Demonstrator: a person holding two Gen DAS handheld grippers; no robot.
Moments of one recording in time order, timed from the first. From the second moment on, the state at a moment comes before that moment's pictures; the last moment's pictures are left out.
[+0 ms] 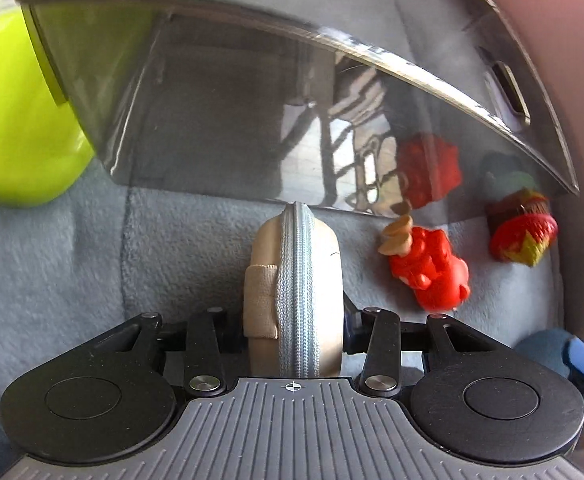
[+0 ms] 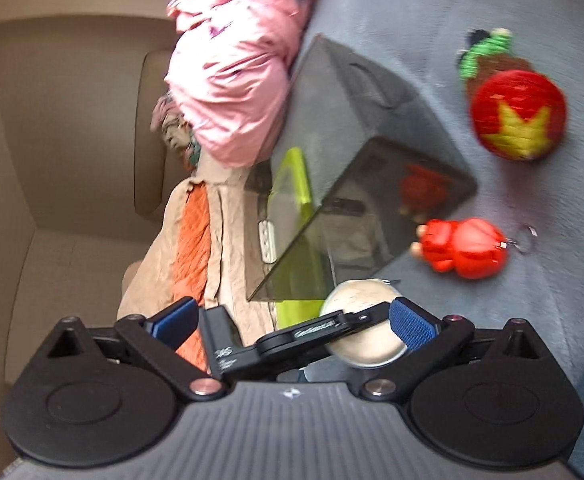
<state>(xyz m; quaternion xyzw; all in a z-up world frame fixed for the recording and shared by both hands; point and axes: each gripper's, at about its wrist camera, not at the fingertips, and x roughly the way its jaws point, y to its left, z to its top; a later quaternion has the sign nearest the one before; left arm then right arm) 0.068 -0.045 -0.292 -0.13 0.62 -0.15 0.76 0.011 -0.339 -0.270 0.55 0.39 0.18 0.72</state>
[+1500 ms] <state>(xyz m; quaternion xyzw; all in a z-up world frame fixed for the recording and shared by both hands) 0.164 -0.063 -0.165 0.03 0.58 -0.16 0.80 0.052 -0.259 -0.228 0.22 0.47 0.14 0.84</state>
